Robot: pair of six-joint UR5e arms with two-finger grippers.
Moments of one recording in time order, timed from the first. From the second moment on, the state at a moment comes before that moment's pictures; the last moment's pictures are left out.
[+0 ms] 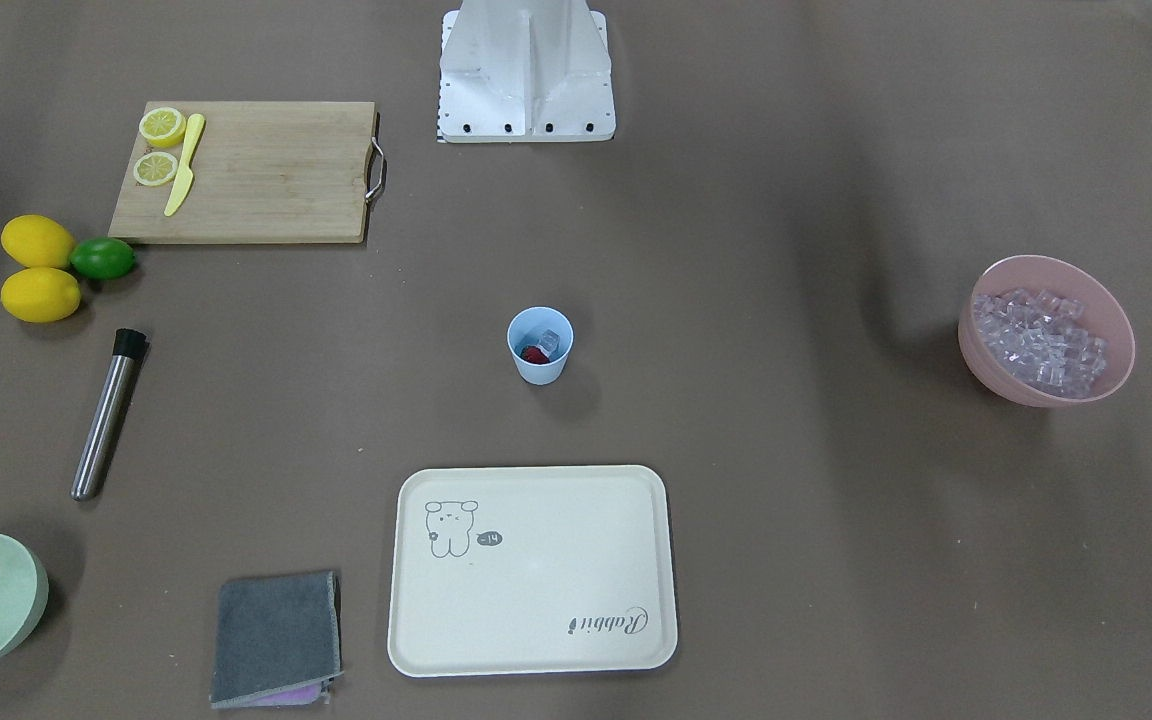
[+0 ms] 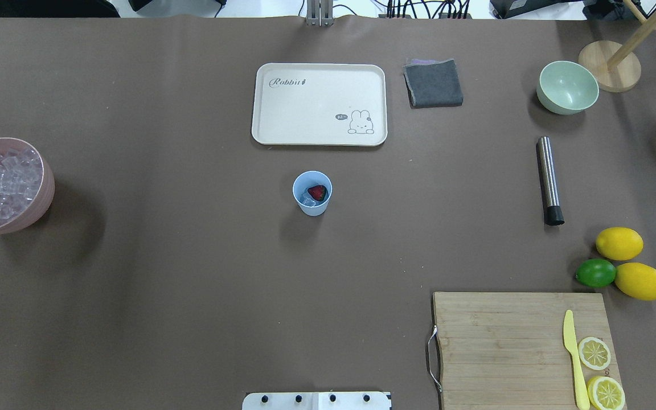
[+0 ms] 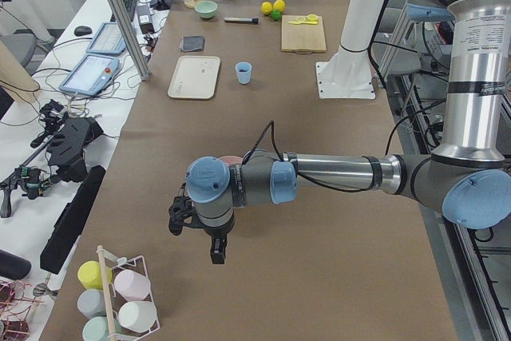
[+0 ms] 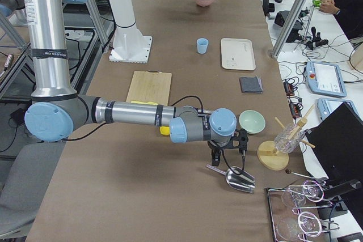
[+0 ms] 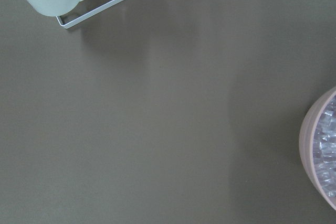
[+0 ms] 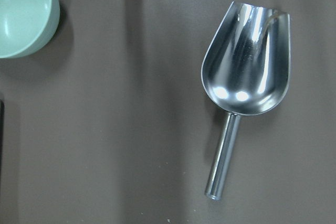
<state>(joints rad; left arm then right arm) -1.70 -1.57 -1.61 -1.43 -2.34 0.13 1.57 -1.52 1.47 -1.42 2.46 0.12</state>
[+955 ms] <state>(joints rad) -1.68 -1.51 -1.65 -1.46 -2.30 0.14 1.63 -1.56 1.64 -1.73 2.35 -0.11</state>
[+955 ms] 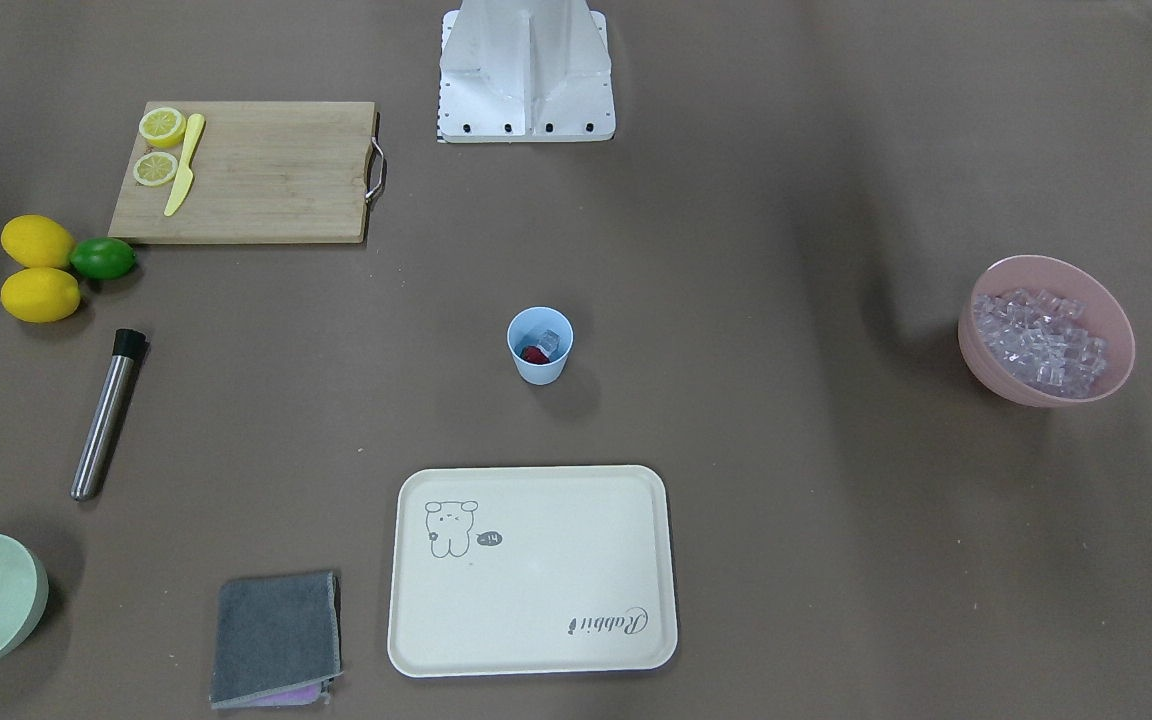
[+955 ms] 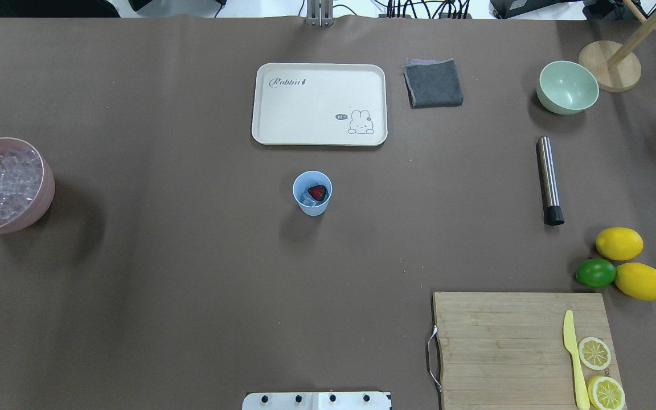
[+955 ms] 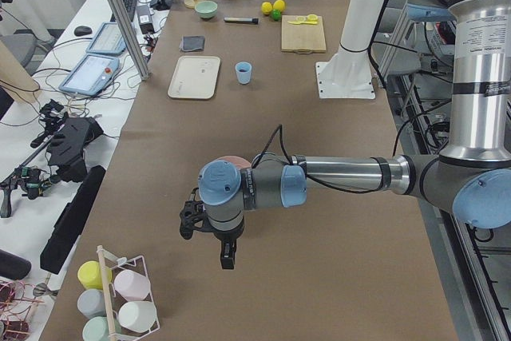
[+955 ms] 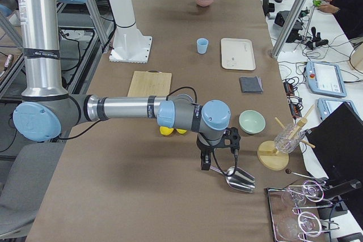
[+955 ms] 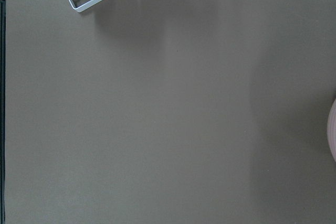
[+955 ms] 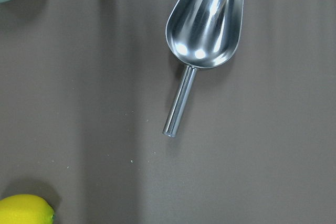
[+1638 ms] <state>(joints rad) -1.69 -1.45 -1.68 -1.54 -2.32 0.13 1.63 -1.55 1.64 -1.74 2.29 -0.11</state>
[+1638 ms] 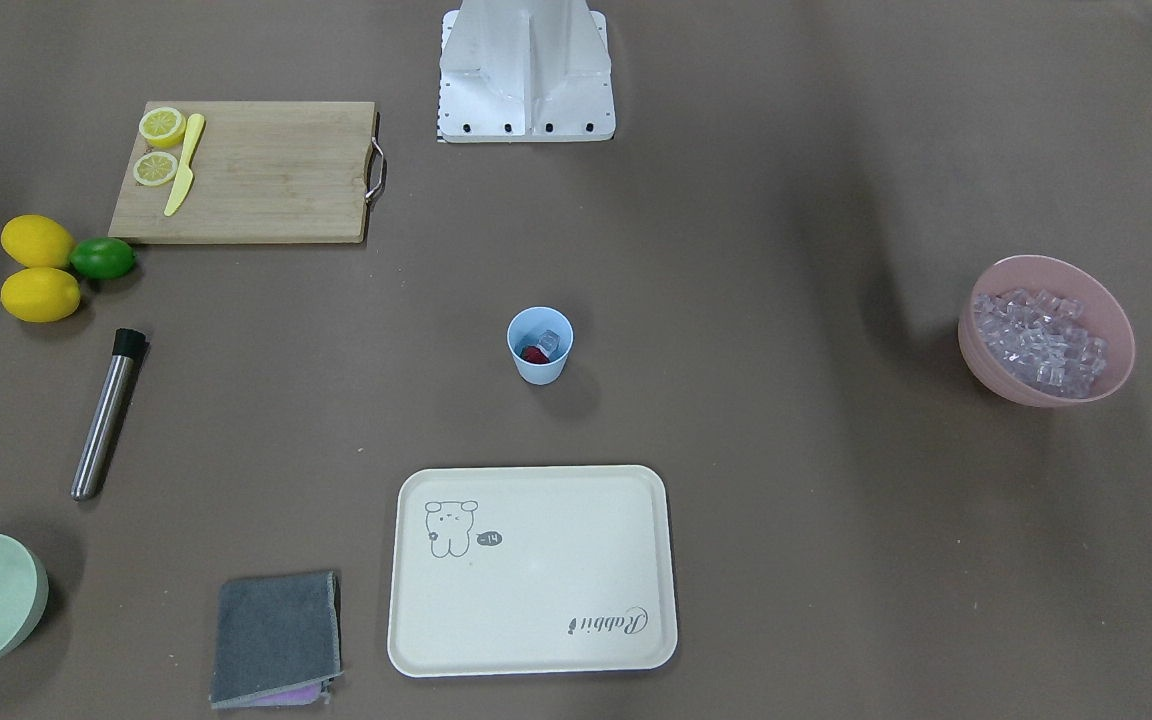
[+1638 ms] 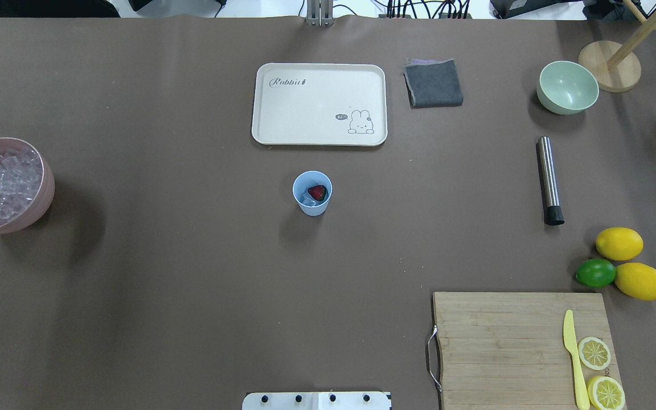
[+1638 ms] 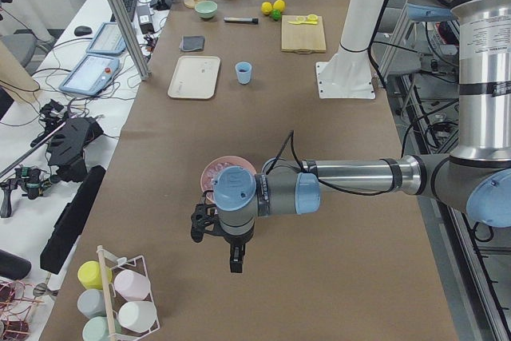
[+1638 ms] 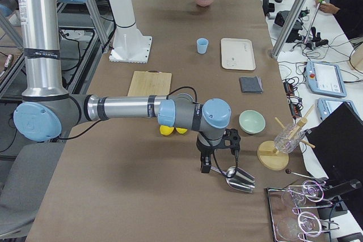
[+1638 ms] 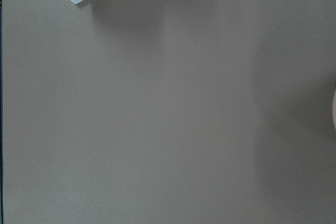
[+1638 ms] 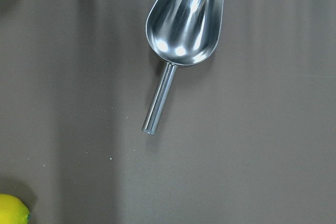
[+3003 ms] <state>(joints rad) -1.69 -1.45 -1.73 -1.53 -2.33 0.13 1.62 -1.57 1.63 -1.74 2.29 -0.16</state>
